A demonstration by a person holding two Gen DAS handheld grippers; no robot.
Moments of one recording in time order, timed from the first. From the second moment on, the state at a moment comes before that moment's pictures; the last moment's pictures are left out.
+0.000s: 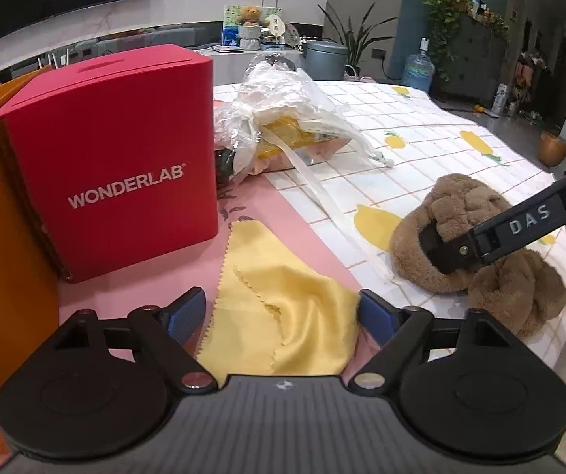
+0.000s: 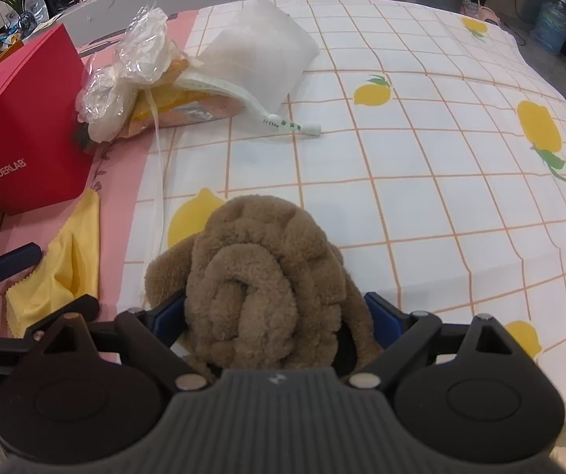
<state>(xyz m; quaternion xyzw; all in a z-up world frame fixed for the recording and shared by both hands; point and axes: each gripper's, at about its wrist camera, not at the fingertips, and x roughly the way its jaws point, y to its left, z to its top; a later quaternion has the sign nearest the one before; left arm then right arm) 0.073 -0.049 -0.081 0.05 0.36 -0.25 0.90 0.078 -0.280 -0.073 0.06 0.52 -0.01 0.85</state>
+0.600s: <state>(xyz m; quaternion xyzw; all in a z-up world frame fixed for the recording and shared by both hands) 0.064 -0.029 -0.058 0.00 0.34 -0.22 0.91 0.072 -0.273 -0.065 0.06 0.52 0.01 0.85</state>
